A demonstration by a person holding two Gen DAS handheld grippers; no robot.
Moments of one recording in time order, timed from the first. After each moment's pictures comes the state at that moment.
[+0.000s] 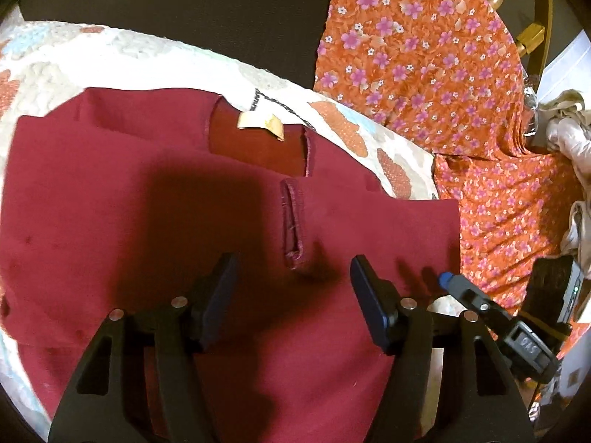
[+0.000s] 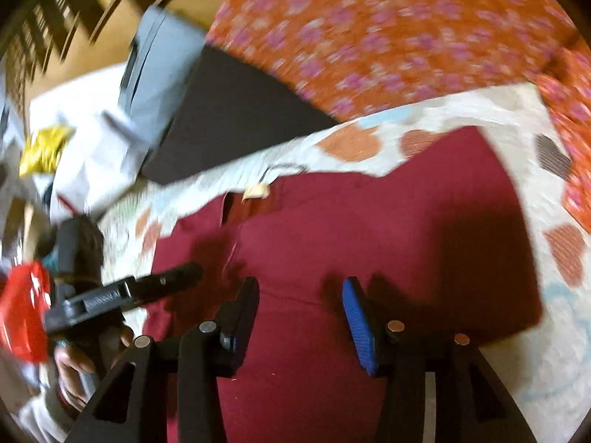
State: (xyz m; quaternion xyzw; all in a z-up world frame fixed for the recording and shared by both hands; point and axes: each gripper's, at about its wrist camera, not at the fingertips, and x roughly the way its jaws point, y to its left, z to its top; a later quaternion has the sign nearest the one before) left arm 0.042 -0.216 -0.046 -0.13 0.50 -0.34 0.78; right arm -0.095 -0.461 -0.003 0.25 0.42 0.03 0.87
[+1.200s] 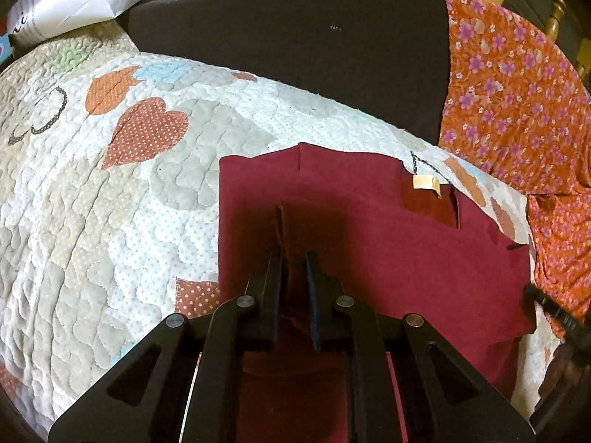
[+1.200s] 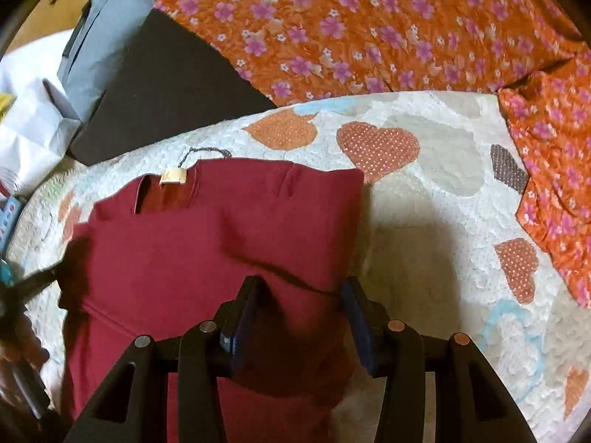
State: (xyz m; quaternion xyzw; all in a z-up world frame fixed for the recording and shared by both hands) left arm 0.062 -0.103 -0.049 -0.08 0.45 -0.16 0.87; right arm -0.066 -0.465 -0.020 0.16 0.47 -0.07 0.86
